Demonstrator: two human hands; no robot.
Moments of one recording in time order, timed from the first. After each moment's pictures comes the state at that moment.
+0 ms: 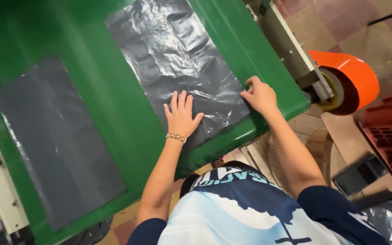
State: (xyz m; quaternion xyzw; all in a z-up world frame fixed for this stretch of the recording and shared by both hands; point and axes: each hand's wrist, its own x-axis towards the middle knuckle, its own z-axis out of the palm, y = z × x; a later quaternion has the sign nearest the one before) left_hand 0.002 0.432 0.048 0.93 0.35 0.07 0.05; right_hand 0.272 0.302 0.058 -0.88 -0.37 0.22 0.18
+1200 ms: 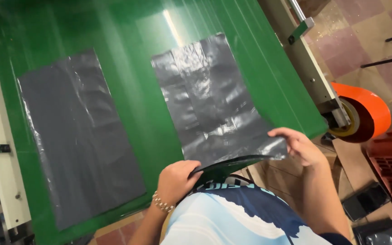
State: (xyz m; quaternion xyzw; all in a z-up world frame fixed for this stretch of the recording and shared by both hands) left_hand -0.165 0.381 0.162 0.91 0.26 0.16 0.30; right_hand 0.239 0.205 0.115 -0.52 -0.35 0.59 0.50
